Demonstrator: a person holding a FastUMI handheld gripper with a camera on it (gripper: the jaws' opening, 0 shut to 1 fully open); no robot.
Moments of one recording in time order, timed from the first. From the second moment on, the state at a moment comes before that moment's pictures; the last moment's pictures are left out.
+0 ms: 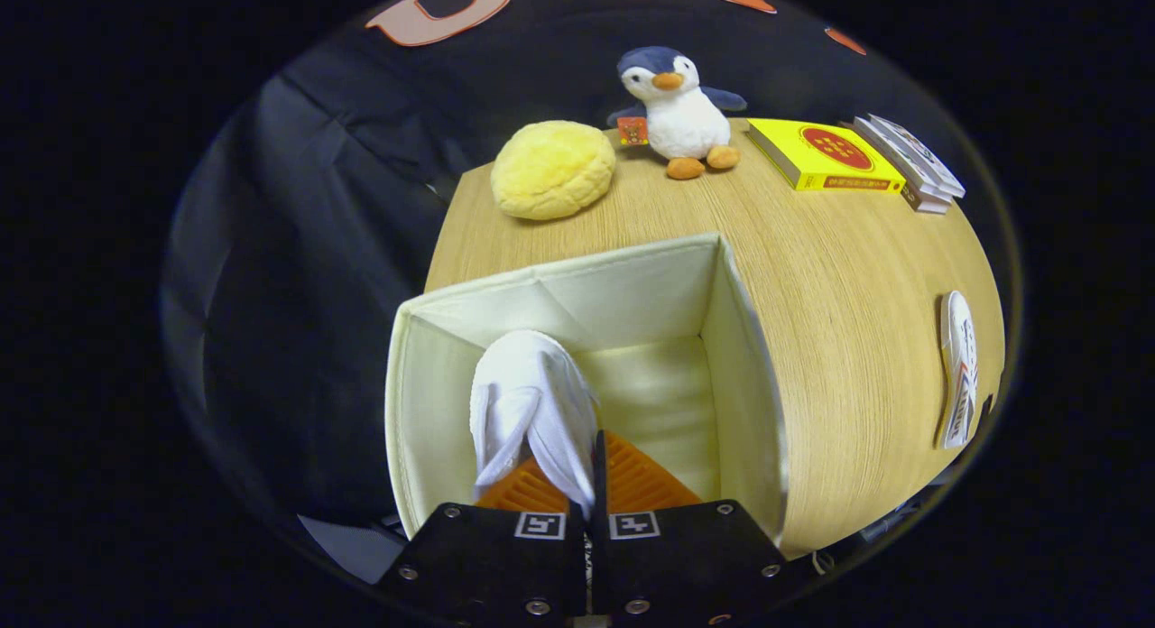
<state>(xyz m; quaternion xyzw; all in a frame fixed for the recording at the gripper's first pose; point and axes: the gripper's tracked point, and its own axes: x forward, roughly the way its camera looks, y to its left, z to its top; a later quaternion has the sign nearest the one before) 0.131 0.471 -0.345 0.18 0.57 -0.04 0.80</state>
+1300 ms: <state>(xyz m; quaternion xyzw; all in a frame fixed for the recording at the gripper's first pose) 0.112 0.362 -0.220 0.23 0.43 0.14 0.86</state>
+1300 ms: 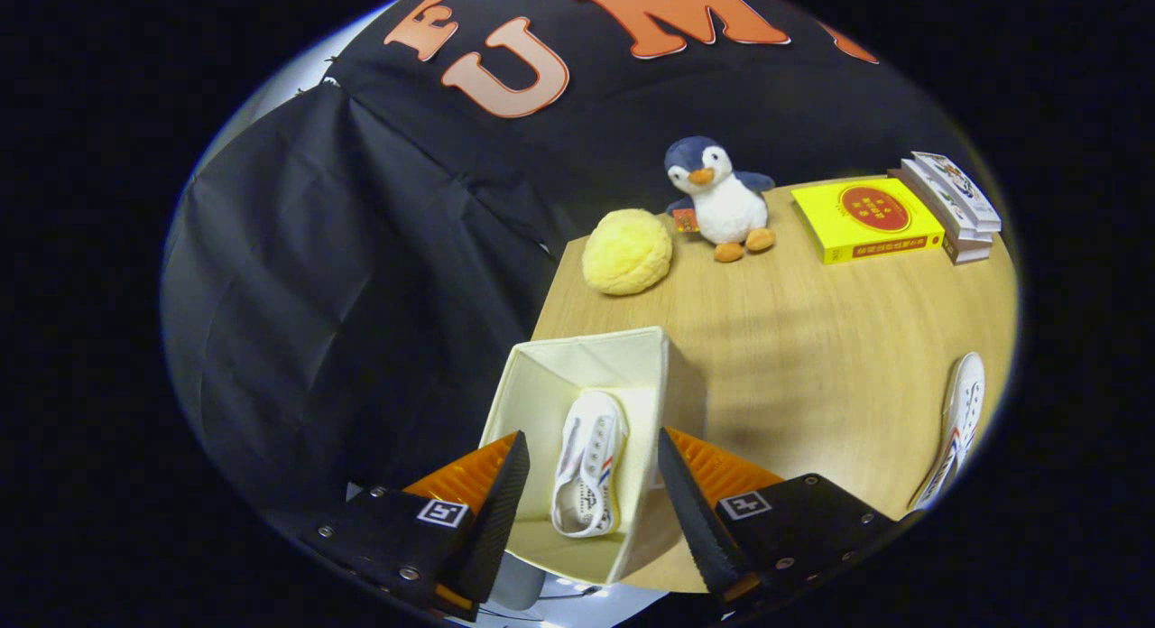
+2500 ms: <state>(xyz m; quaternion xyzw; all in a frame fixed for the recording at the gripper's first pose) -0.036 0.015 -0.370 0.16 0.49 -0.10 0.85</state>
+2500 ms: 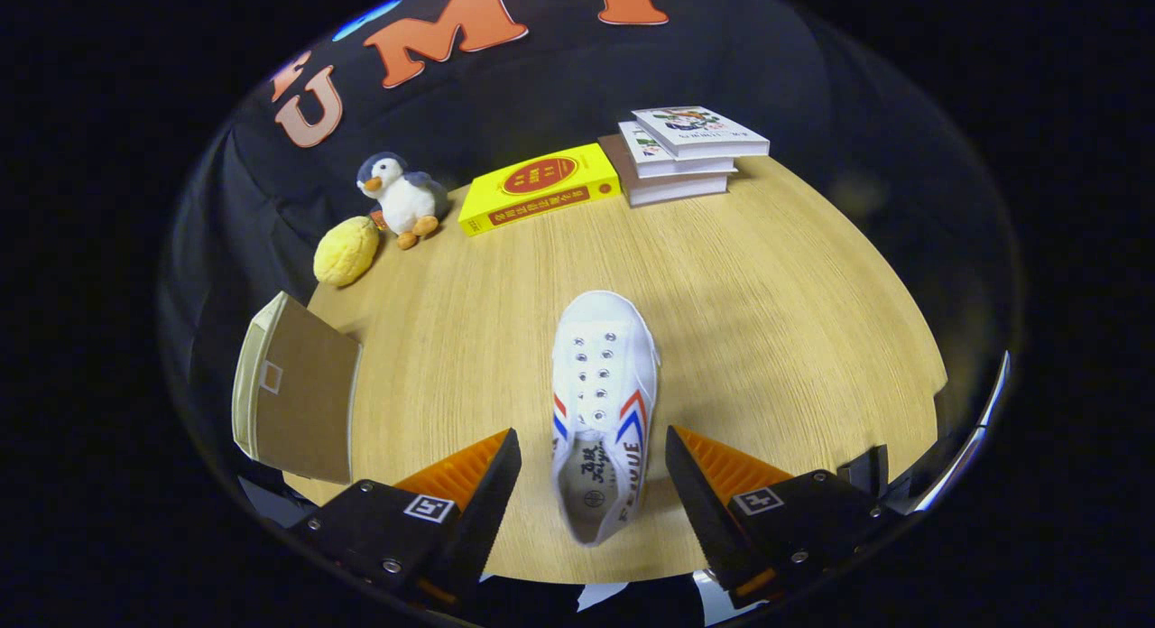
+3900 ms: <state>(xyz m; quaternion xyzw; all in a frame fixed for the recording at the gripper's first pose) -0.034 0.004 -0.430 0.23 0.53 -0.07 0.81</state>
